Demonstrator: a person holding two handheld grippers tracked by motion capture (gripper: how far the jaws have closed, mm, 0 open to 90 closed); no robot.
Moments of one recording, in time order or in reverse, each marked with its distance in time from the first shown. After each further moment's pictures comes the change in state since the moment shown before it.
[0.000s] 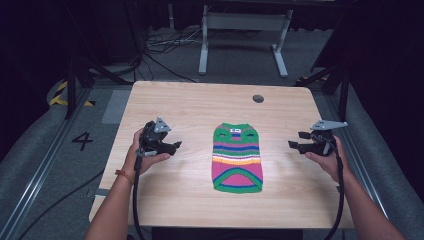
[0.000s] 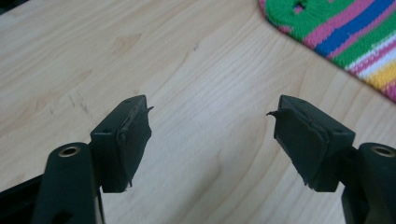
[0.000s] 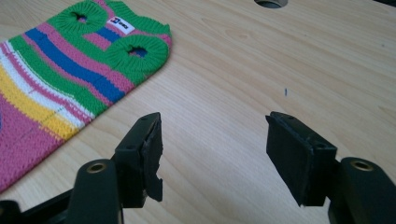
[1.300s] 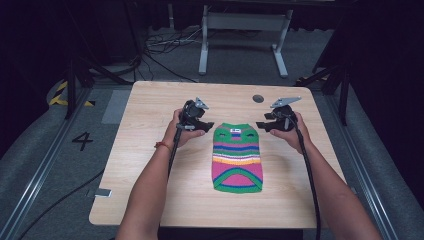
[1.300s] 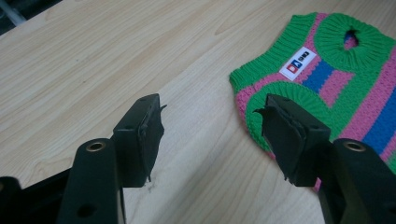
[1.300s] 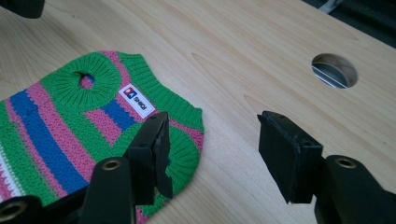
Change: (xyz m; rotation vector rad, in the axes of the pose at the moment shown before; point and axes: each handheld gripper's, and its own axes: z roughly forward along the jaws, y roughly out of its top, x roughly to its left) left arm -0.014 0.094 0.102 0.009 -0.112 0.027; right arm 0.026 0.085 0.094 0.058 0.058 -0.103
